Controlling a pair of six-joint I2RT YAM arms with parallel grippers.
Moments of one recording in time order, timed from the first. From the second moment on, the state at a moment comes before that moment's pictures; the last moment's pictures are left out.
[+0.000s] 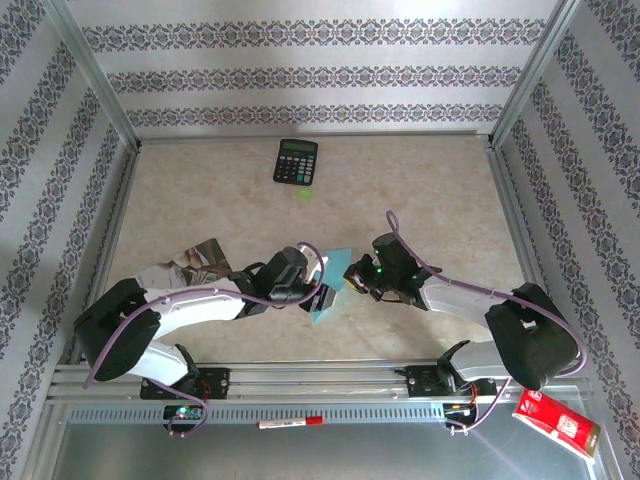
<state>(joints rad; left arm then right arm) -0.89 1.44 0.68 0.01 0.14 -0.41 0.57 1.35 0.51 0.04 -0.36 1.31</state>
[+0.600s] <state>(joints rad) -1.04 1.59 0.75 0.00 -0.22 -0.15 0.57 1.35 0.50 0.09 -0.36 1.41</state>
